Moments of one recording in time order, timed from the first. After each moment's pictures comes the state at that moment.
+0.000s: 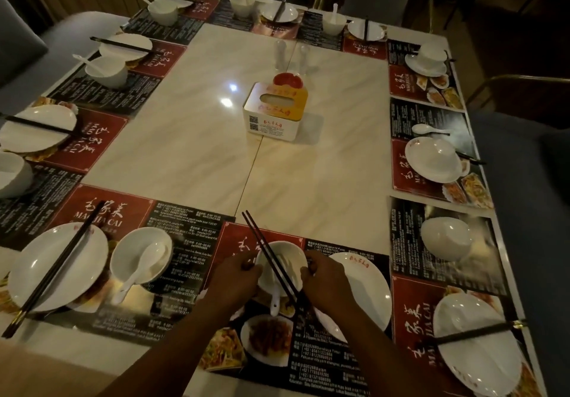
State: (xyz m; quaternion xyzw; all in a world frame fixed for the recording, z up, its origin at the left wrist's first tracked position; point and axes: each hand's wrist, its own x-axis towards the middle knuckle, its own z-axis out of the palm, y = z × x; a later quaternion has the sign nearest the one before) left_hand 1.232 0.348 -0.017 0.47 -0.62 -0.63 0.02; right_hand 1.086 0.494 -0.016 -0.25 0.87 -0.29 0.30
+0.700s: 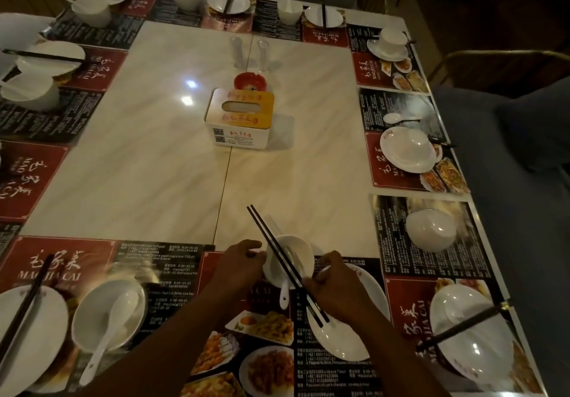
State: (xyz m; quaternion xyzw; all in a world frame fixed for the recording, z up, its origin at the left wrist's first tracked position) left_hand 1.150 0.299 -0.017 0.43 -0.69 -0.58 -0.06; right_hand 1.051 0.499 0.003 -0.13 0.87 -0.31 0.37
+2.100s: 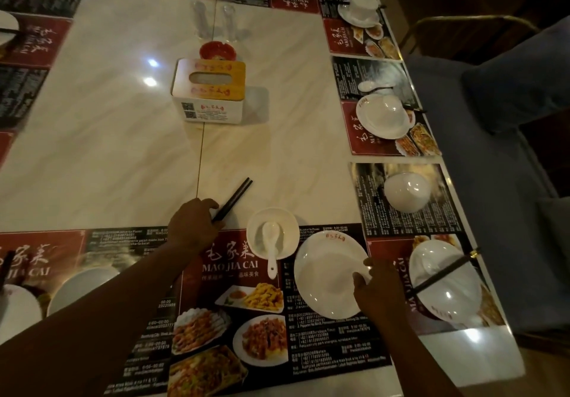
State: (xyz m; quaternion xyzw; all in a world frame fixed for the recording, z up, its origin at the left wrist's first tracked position) left_hand 1.147 0.224 -0.065 0.32 -0.91 -0.25 -0.05; right_hand 1.070 0.610 -0.040 0.01 0.97 -0.21 0.14
